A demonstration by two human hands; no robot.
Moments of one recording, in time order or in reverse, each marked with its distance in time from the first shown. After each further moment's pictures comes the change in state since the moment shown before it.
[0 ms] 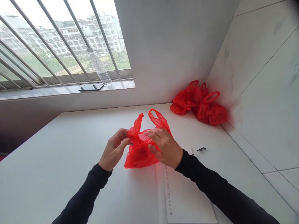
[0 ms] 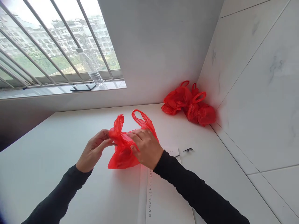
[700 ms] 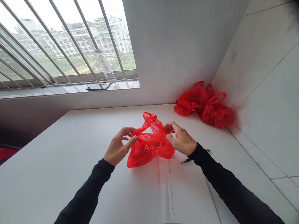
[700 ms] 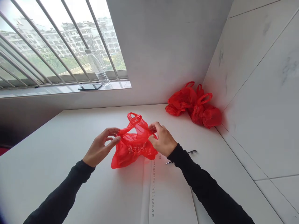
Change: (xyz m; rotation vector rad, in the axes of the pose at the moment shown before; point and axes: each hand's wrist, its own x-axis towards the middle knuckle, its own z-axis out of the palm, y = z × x) left_hand 0.003 -0.018 -0.009 0.346 0.116 0.028; right_hand 0.005 0.029 -0.027 0.238 0.001 0.505
